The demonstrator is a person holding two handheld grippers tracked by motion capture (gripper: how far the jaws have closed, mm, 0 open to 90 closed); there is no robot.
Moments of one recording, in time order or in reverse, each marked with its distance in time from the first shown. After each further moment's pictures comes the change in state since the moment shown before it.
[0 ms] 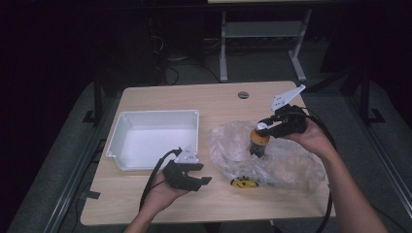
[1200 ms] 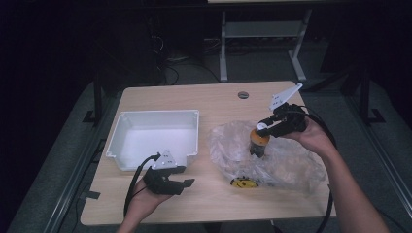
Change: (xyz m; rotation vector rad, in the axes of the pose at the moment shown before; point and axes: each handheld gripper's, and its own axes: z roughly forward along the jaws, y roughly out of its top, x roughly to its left) left arm 0.014 -0.038 -0.031 -0.039 0.076 -0.067; right arm 0.001 0.006 -0.001 0.050 0.003 -0.005
